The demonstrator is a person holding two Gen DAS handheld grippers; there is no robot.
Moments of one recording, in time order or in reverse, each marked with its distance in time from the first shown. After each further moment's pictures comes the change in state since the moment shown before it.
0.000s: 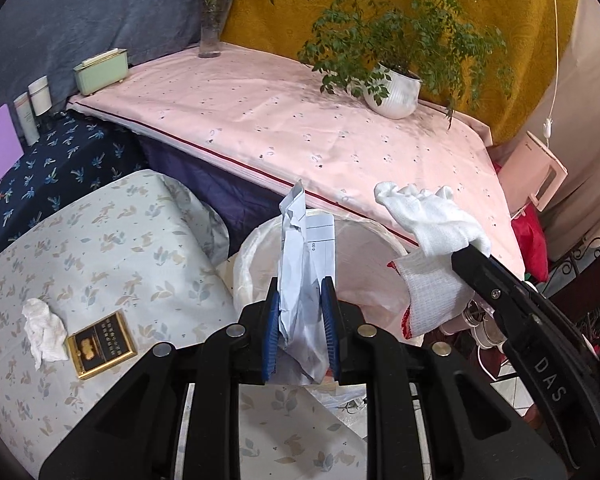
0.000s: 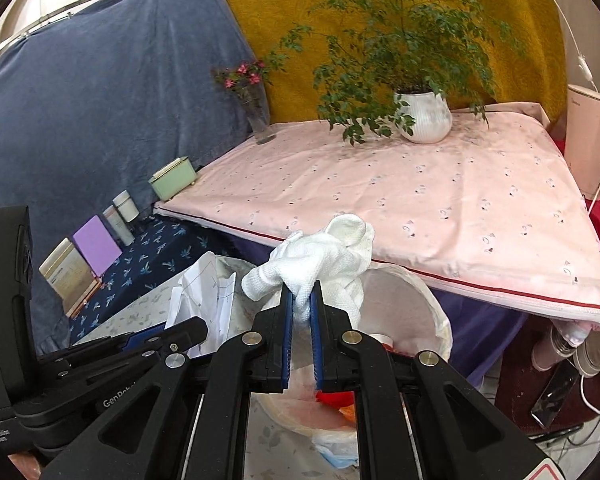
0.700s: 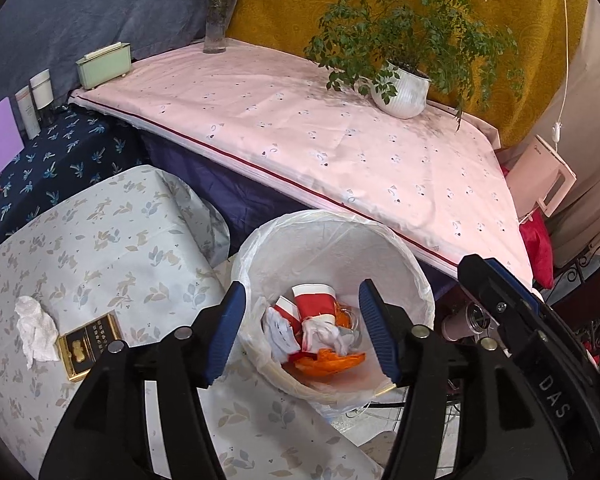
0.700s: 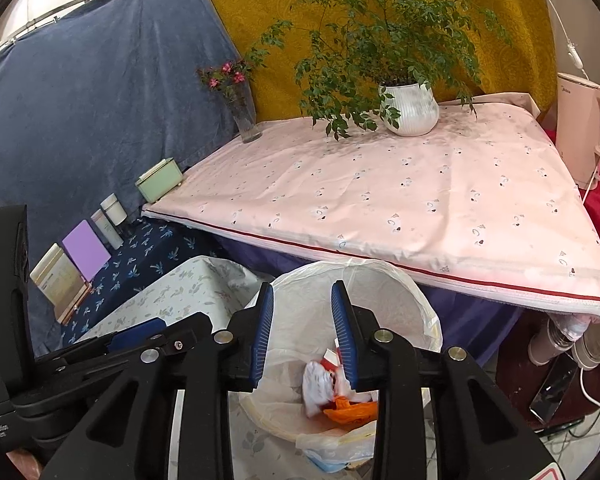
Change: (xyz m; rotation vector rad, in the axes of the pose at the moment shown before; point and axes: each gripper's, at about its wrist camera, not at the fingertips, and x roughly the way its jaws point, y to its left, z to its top) left arm 0.014 0.005 0.003 -0.028 -0.002 0.016; right arm 0.011 -0.011 -0.003 0.022 0.002 -0.028
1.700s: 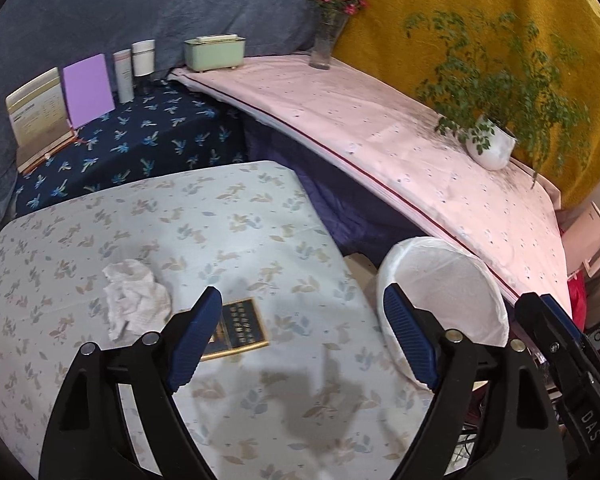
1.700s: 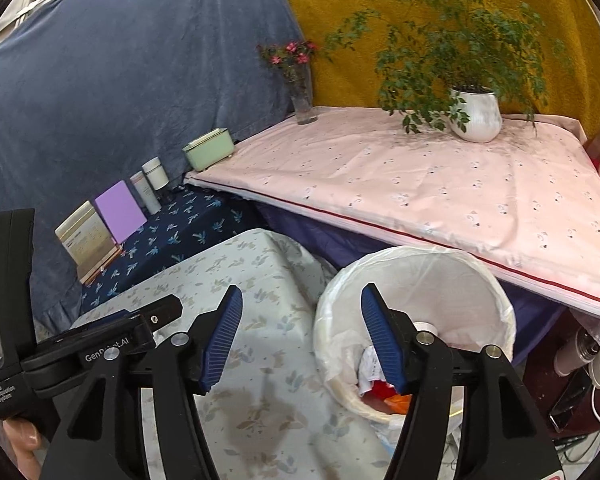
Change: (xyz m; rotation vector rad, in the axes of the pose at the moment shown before) left arm -0.055 0.131 -0.027 -0.213 -0.084 0.185; right arm 0.002 0.100 -0.028 -0.135 0.040 0.093
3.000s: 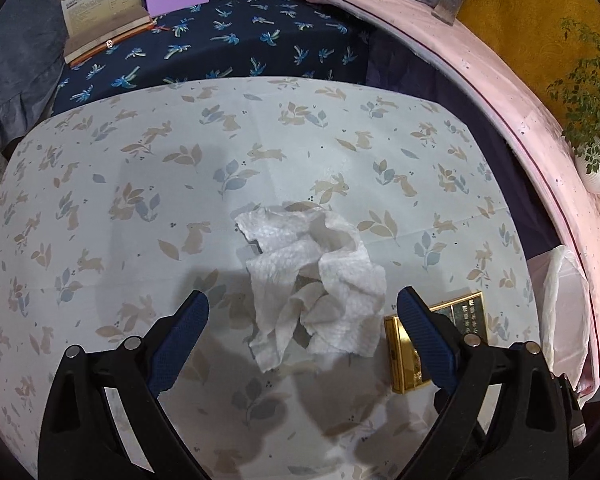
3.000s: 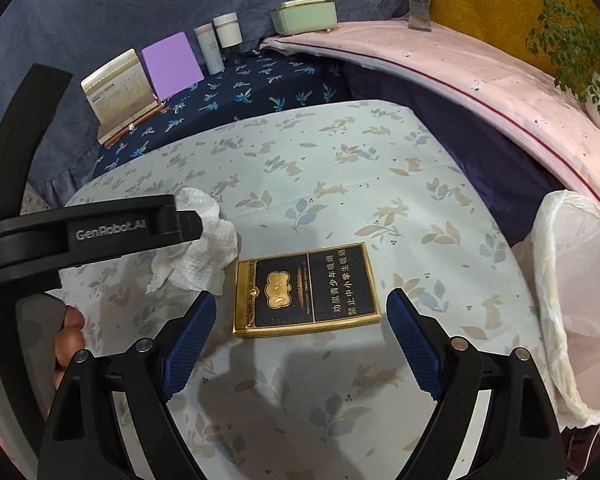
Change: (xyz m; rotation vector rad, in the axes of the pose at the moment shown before) left arm 0.093 0.182 -0.019 -0.217 0.255 0.145; right arm 0.156 0.160 -0.097 -0.271 0.345 0.100
